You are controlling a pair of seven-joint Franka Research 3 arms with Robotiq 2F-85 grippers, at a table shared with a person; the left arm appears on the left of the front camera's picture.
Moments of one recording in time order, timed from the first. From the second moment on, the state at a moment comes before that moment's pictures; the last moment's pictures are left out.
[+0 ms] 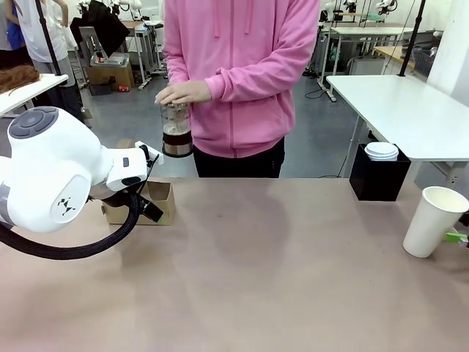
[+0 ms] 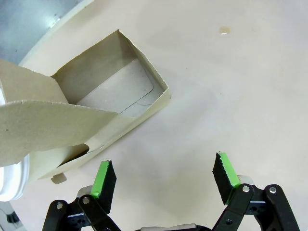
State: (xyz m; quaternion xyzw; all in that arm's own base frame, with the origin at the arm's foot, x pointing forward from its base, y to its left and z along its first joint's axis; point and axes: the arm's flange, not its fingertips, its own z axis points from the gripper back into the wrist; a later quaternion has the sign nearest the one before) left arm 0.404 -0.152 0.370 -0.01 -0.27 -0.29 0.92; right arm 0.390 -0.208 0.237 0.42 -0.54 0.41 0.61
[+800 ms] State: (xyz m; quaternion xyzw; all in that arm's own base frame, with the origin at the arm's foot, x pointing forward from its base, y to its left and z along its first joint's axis) left arm 0.404 -0.152 0.370 -0.01 -0.27 -0.29 0.92; right arm 0.405 -0.170 0.235 0.44 -0.53 0.41 0.59
